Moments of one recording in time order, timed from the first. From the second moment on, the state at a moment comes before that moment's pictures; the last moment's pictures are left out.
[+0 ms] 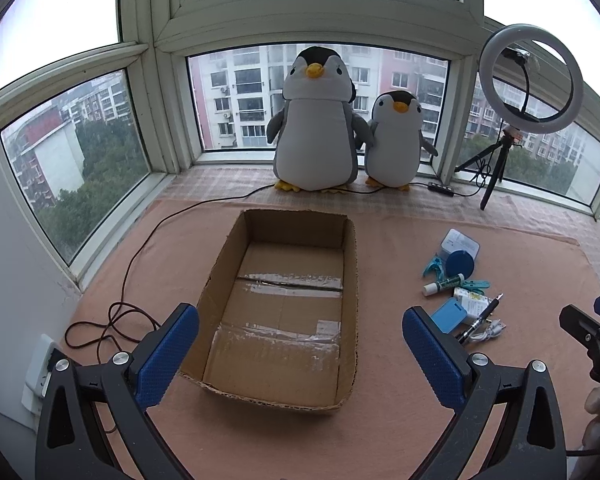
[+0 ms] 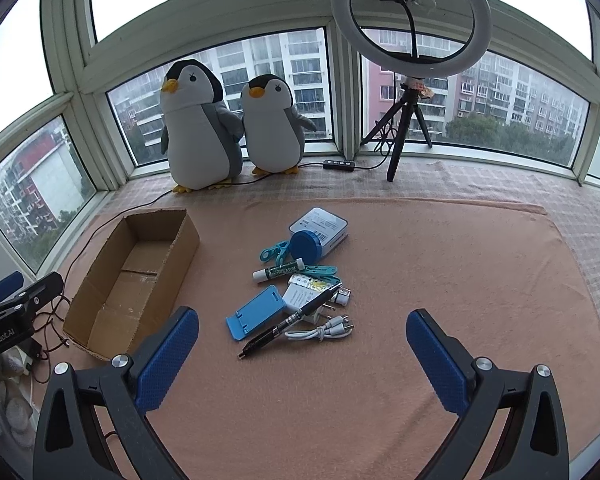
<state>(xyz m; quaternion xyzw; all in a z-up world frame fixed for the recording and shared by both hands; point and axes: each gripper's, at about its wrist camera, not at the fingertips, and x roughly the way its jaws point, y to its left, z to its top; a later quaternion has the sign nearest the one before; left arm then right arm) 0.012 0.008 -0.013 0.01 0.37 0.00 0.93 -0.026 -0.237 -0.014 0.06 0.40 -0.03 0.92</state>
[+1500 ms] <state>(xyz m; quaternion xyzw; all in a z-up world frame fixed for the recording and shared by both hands) 0.088 0.128 -0.165 -0.02 0.51 0.13 0.85 0.046 -0.286 -0.111 0.24 0.53 0.04 0.82</state>
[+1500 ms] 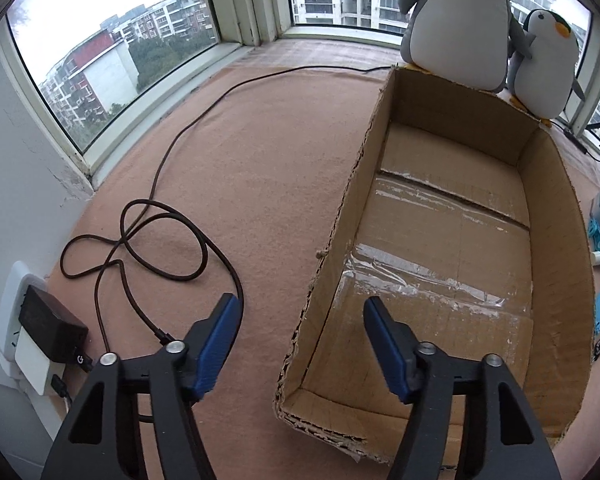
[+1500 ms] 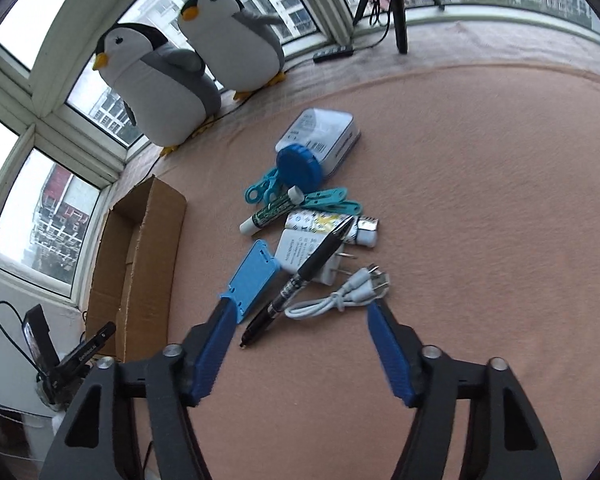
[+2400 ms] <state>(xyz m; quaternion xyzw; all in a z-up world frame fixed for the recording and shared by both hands) 0.090 0.119 -0.172 -0.01 0.51 0.12 0.85 0.083 -0.288 -0.144 -0.01 0.58 0.16 0.80</state>
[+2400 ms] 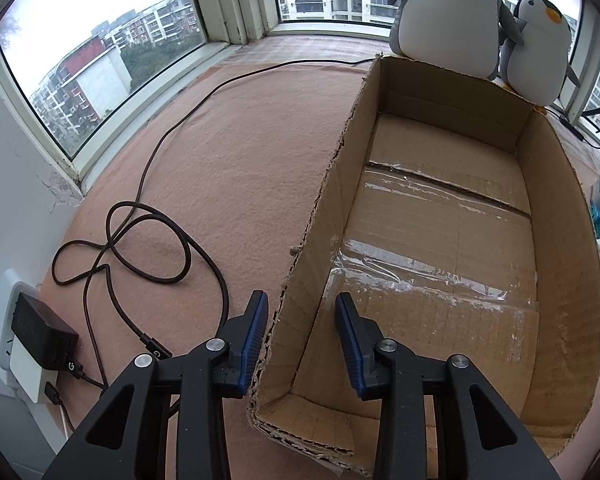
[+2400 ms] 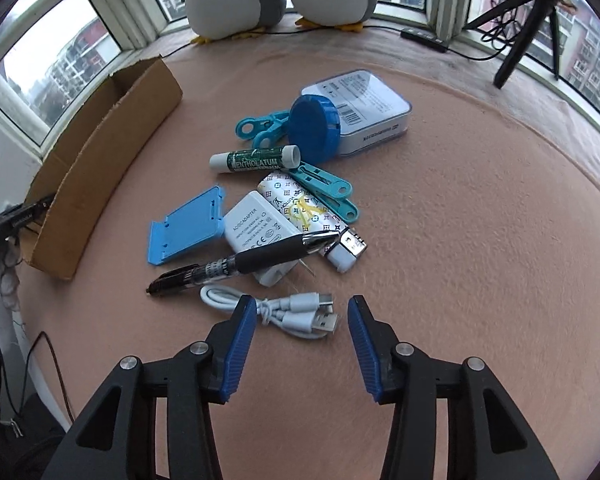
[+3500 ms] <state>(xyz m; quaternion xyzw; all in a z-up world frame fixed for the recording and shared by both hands) 0.089 0.121 -0.170 -0.02 0.51 0.11 0.85 0.061 -0.237 -0.153 -0.12 0.58 0.19 0.79</state>
